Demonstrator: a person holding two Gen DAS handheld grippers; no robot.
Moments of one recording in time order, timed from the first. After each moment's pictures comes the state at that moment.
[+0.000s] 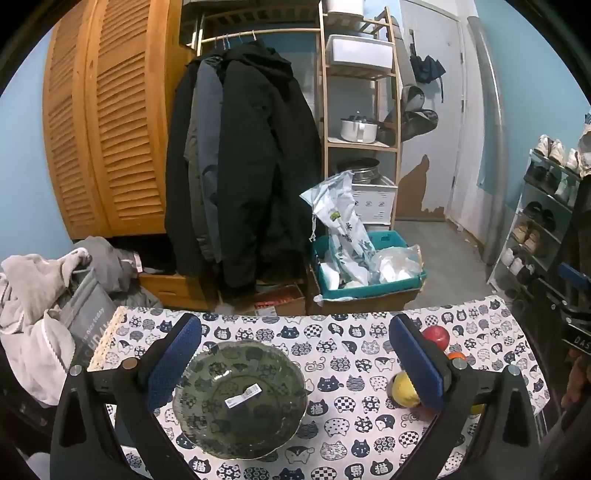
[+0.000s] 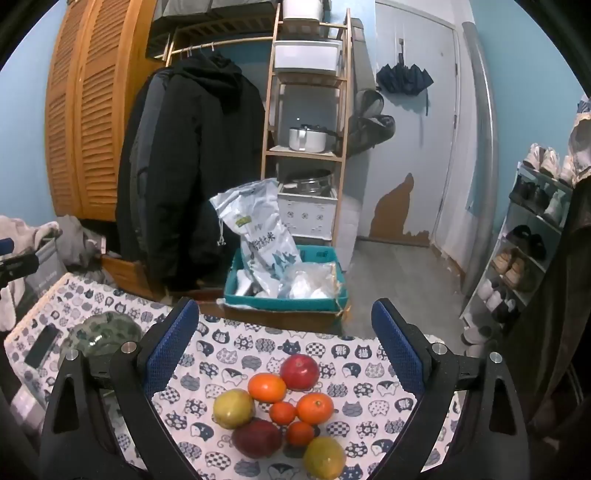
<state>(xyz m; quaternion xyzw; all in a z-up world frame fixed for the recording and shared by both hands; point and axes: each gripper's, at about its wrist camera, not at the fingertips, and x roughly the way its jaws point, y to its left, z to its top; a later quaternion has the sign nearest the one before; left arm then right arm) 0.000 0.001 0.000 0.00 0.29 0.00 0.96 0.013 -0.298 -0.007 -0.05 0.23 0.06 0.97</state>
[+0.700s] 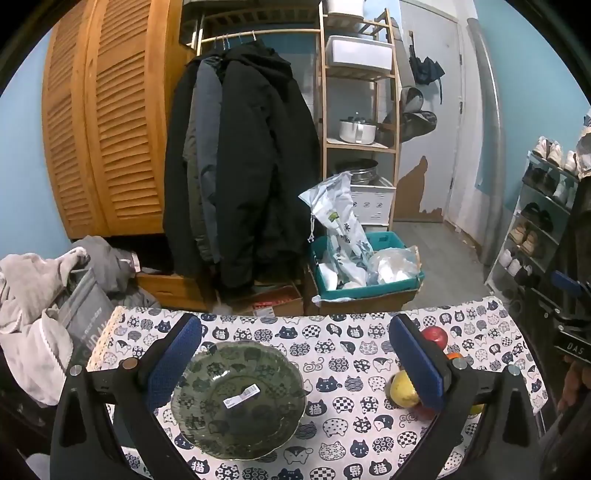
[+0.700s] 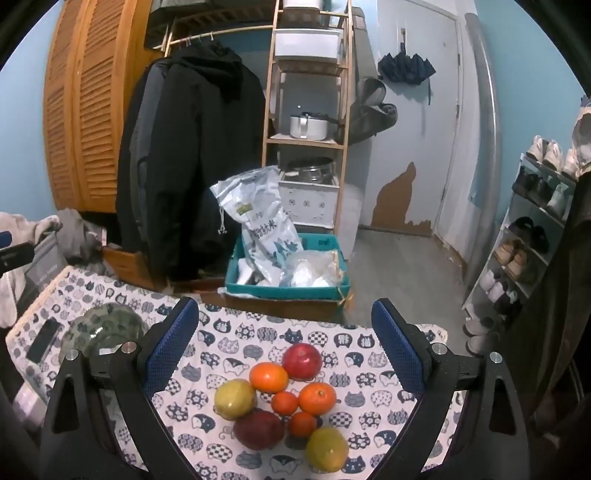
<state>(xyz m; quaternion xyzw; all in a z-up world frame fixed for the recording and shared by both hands) 0.001 0.002 0.000 0.00 0.29 -0.01 0.96 0.016 -0.297 -0.017 -0.05 0.26 0.06 0.96</state>
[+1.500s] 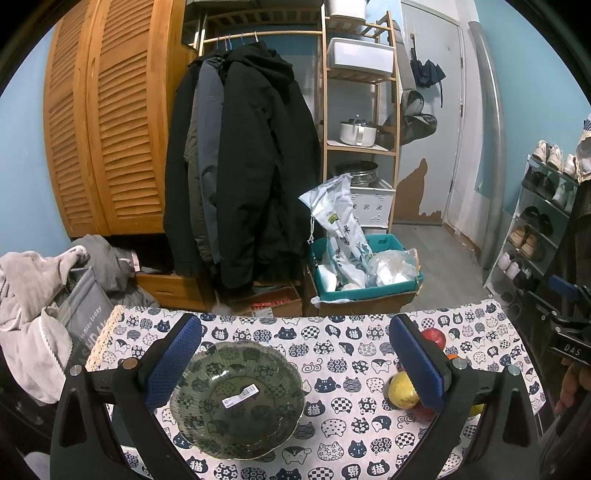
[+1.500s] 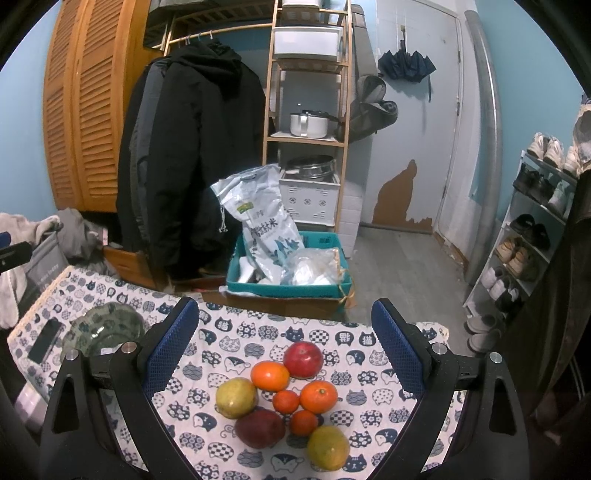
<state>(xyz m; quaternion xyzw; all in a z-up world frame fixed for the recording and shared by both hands) -0.002 0.002 0.000 0.00 0.28 -0.01 0.96 0.016 -0.297 -0.020 -0.05 0.26 0.06 0.96</state>
